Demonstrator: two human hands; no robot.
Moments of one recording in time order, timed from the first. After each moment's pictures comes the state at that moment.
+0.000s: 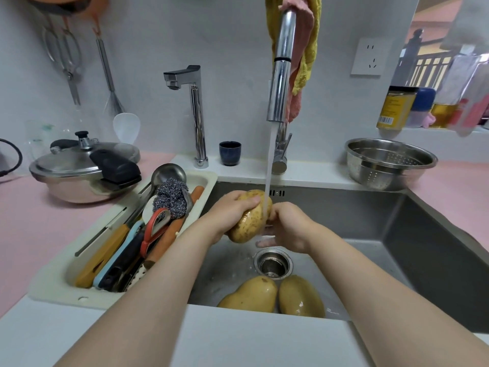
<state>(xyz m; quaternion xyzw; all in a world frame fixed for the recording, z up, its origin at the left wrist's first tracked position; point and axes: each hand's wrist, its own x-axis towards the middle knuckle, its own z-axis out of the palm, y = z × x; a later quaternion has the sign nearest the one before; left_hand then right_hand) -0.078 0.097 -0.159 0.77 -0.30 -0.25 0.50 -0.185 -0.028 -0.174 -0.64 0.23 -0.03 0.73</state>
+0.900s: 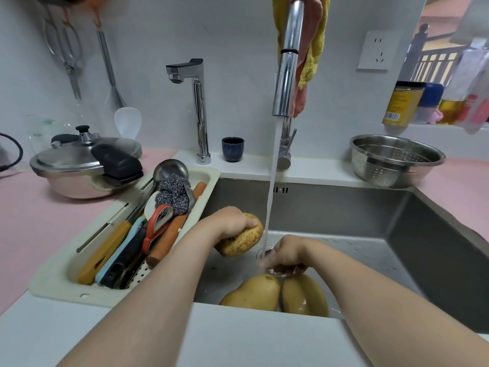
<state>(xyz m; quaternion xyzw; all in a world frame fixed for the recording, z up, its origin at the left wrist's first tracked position) -0.072 0.101 -0.170 0.87 -0.31 -0.27 0.28 -0.179 -0.053 -0.234 -0.87 0.33 0.22 0.30</state>
